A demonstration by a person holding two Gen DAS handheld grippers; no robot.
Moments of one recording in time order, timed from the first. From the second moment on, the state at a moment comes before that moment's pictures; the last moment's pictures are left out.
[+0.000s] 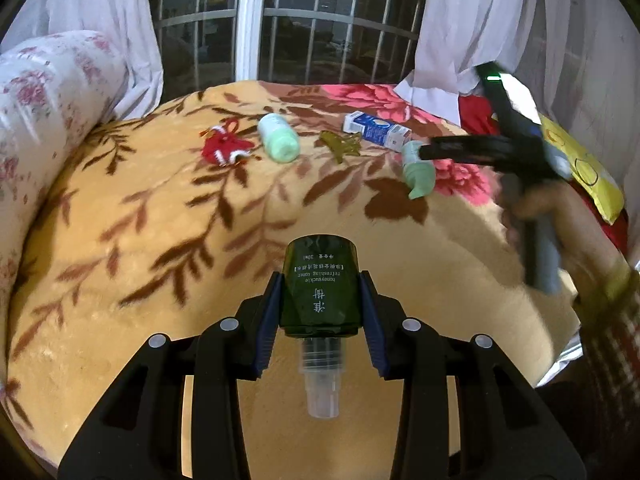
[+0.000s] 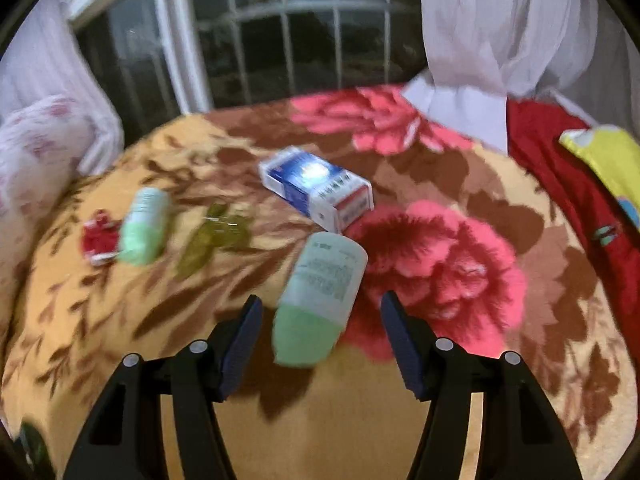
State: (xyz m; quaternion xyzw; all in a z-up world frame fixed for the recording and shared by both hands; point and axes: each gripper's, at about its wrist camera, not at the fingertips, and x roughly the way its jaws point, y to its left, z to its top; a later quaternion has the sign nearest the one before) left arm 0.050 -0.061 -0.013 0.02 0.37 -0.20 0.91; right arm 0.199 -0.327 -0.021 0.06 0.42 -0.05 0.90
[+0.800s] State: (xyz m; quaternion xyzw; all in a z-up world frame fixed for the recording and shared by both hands) left arm 0.018 -0.037 -0.019 0.00 0.37 -0.21 0.91; right arm 0.169 -0.305 -0.015 0.07 0.42 0.00 0.91
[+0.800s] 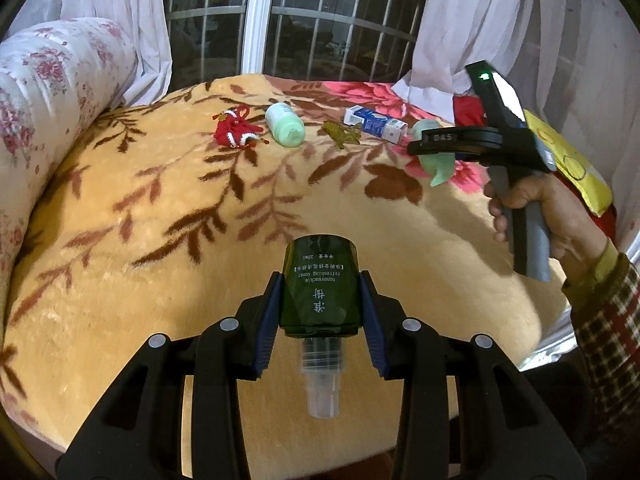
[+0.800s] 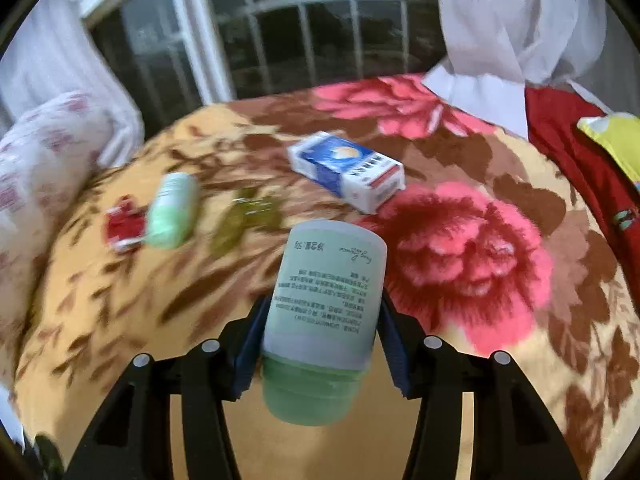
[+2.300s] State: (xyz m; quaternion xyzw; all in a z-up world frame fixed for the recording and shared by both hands) left arm -0.094 0.012 -0.132 0.08 0.59 -0.23 0.77; right arm -0.096 -0.137 -0.125 -0.02 0.57 0.28 0.77
